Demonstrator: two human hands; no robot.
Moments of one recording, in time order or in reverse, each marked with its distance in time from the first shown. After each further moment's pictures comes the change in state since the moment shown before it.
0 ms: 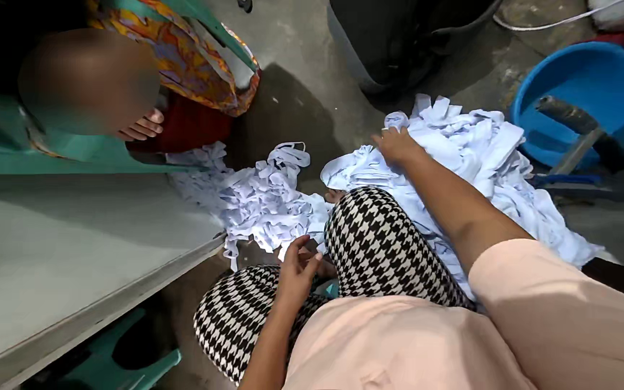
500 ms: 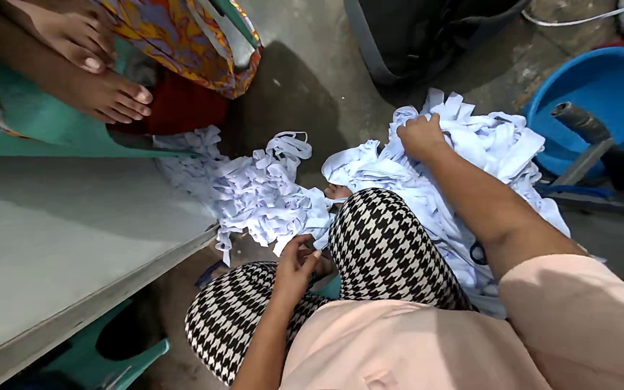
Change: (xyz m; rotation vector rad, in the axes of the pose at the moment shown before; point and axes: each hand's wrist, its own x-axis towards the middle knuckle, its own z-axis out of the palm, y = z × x) left_hand 0.018 -0.013 -0.009 0.017 -0.041 -0.042; right_hand 0.000 0.017 -0.015 -0.167 0.036 0.089
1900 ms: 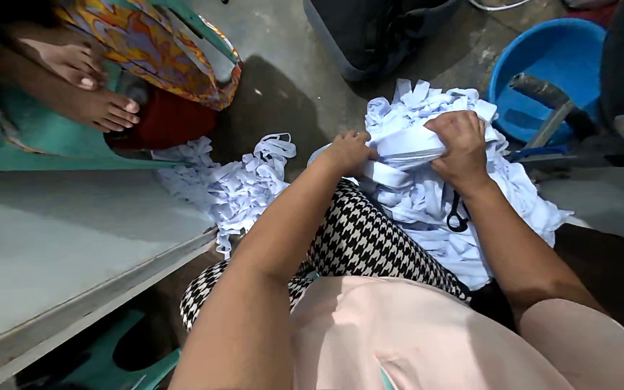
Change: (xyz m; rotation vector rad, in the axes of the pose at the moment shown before) left_hand 0.146 0.190 0.115 1.246 -0.606 0.718; right_hand -0.198 0.022 -0.017 0.321 0.871 -0.075
